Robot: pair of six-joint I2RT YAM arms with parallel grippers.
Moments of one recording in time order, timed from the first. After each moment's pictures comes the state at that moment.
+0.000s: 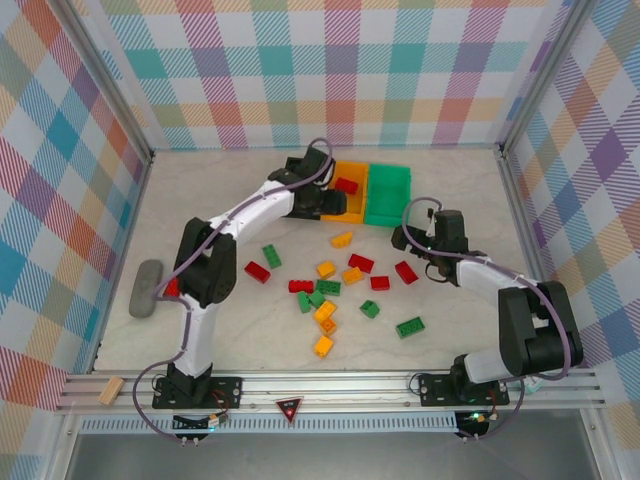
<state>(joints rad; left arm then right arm) -0.57 2.09 1.78 -0.67 0.05 -0.44 0.18 1.44 0.65 0.05 -0.15 0.44</state>
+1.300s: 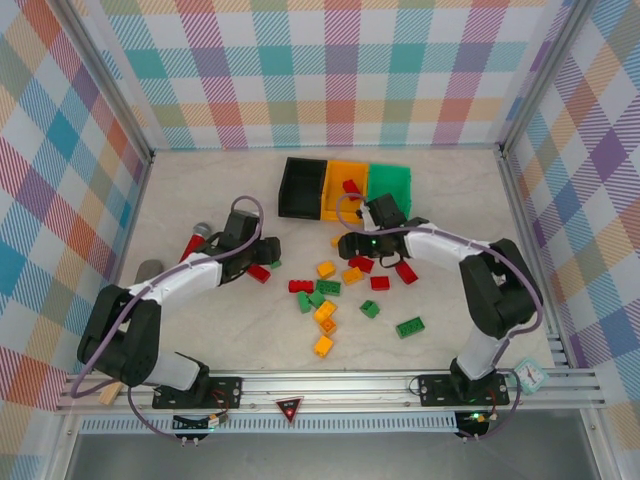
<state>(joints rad) -0.40 1.41 0.77 -0.21 -0.07 -0.38 0.52 1.75 1.08 -0.35 -0.20 0.34</state>
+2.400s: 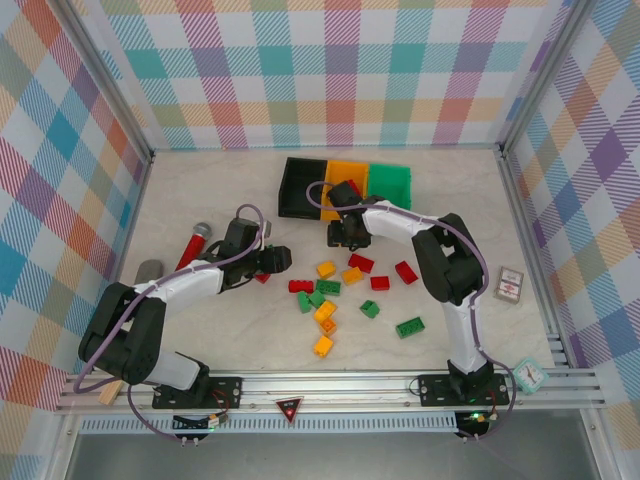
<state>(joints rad) -0.40 1.43 0.70 -0.10 0.18 -0.45 0.62 2.10 1.52 -0.62 0.05 0.54</state>
